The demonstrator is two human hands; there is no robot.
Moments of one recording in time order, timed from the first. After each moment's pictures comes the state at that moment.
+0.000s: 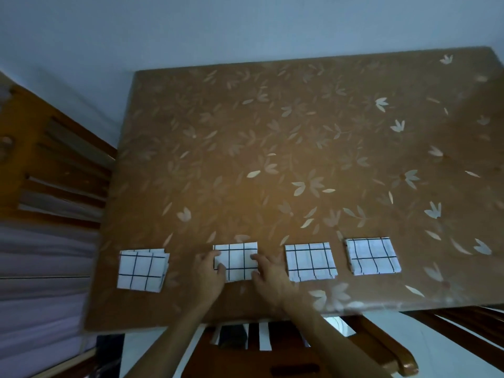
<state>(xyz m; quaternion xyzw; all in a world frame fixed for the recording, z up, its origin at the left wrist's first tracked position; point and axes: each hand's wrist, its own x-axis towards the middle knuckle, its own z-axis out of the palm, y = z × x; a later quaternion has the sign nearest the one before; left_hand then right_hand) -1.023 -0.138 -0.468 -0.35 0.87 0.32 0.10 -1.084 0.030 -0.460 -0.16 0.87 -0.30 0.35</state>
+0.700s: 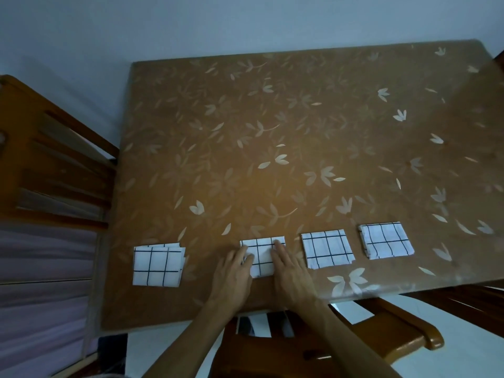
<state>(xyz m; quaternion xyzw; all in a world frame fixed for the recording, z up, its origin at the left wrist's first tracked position) -0.999 -0.144 -0.485 -0.03 0.97 0.15 0.17 -1.049 0.021 -0.484 -0.25 0.94 -0.09 0.24</state>
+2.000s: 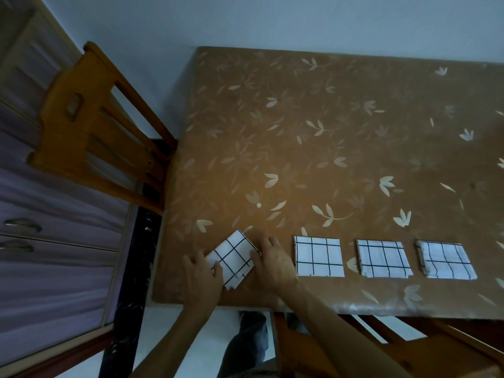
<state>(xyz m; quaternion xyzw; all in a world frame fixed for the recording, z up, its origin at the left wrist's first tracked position) -0.909 -0.281 -0.482 -0.44 0.85 0.29 0.05 -1.020 -0.144 -0.476 -0.21 0.91 -0.22 0.28</state>
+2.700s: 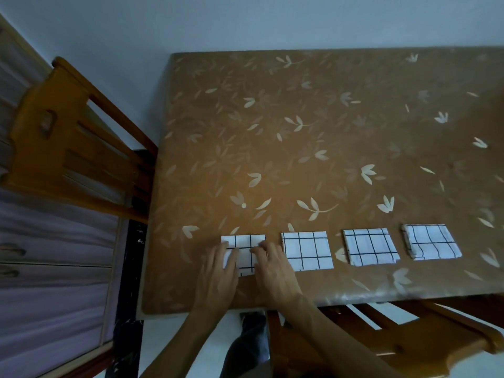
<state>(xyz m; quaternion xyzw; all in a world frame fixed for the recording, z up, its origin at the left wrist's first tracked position) -0.923 -0.257 -0.509 -0.10 0.98 0.14 0.02 -1.002 -0.110 -0.484 -0.28 0.93 -0.19 0.15</state>
